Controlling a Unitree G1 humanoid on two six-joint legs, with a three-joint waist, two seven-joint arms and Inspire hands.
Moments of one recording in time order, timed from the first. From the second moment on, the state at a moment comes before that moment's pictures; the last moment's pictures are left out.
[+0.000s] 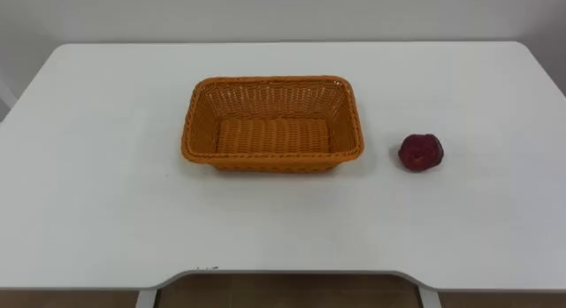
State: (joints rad) left arm 0.25 0.18 0.10 1.10 0.28 0.18 -0.06; right arm 0.12 -0.22 -0.08 1.30 -0.16 0.17 -0.03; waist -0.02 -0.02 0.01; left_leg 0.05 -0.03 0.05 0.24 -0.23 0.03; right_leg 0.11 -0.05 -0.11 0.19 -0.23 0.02
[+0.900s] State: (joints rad) left arm 0.29 0.20 0.31 1.05 0.27 0.08 0.09; right arm 0.12 -0.24 -0.74 0.74 1.00 -0.04 -0.72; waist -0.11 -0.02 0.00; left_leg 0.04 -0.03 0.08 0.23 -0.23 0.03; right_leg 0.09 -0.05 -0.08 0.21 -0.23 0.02
